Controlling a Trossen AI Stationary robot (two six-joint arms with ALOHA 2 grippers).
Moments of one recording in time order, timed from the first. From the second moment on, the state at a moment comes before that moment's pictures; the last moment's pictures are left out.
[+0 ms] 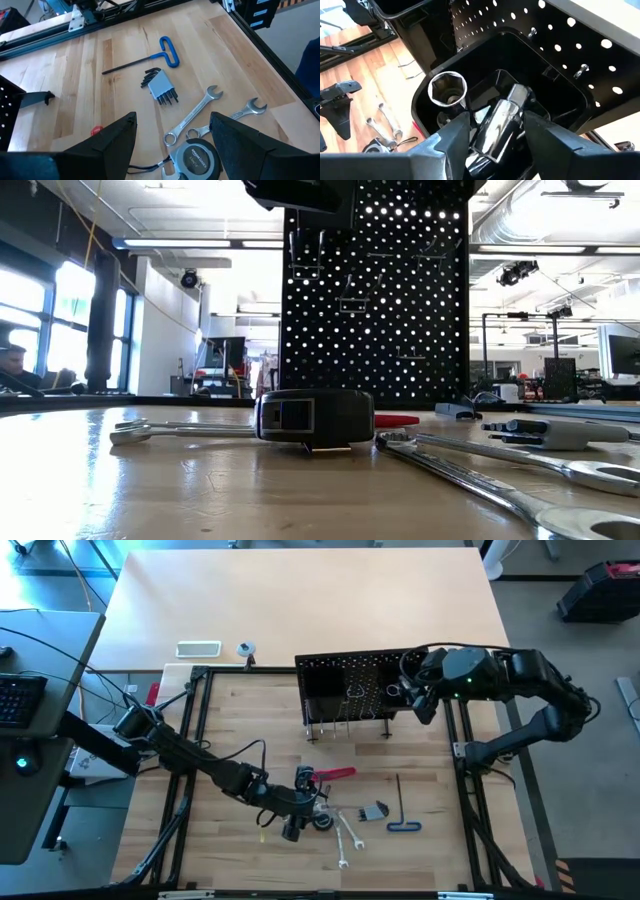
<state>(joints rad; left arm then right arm) -0.44 1.64 1.14 -0.11 -0.33 0.04 -0.05 1.26 1.84 -1.35 0.37 0.39</state>
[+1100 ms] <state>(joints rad) -0.41 1.64 1.14 -0.29 -0.50 0.06 0.39 1.29 2.03 -1.42 0.44 0.37</state>
